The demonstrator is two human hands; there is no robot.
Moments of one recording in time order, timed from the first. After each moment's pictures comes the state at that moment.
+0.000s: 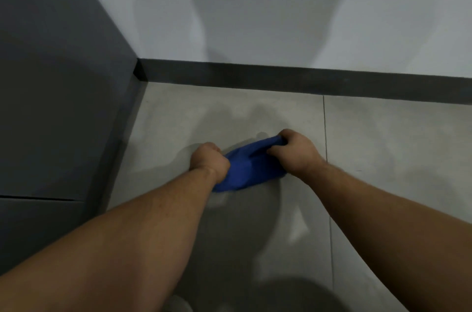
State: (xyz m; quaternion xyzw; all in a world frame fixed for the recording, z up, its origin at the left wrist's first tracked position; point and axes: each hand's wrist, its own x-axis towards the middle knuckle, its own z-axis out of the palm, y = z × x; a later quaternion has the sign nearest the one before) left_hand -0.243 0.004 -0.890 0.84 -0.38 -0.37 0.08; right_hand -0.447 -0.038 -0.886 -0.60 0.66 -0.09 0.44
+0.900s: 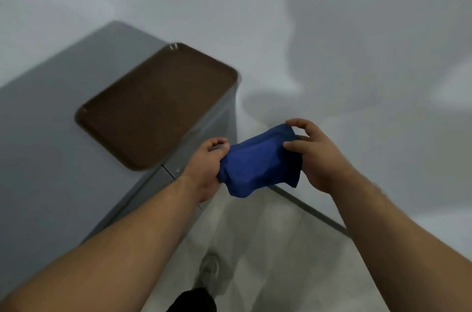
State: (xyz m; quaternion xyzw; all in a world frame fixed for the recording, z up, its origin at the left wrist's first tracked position) left_hand -0.180 0.077 -0.084 0.62 -0.06 -0.50 0.60; right_hand -0.385 -0.063 -0.041 -0.52 0.41 -0.21 0.72
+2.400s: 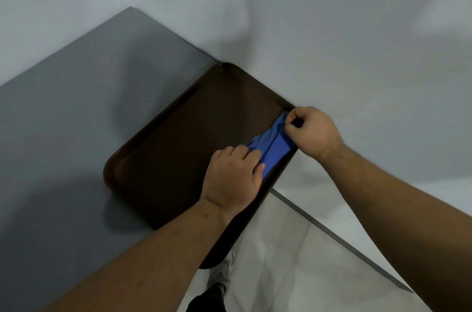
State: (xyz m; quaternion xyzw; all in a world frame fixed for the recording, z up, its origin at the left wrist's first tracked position) left_hand -0.004 0.030 -0.080 0.79 -0.58 -0.02 0.19; right_hand -0.112 -0.167 -0.040 -0.84 0.47 -0.06 0.27
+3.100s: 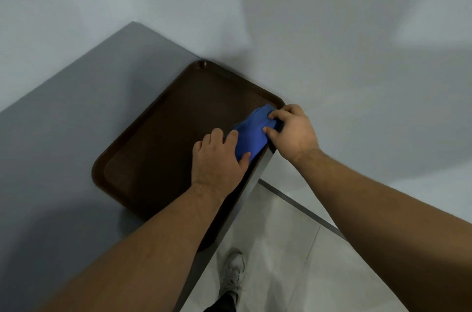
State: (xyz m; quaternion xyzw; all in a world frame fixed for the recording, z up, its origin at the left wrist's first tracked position) left_hand 0.041 0.026 -0.083 0.86 -0.50 -0.03 0.08; right_hand -0.080 -0.137 -0.067 -0.85 0.46 -0.12 0.24
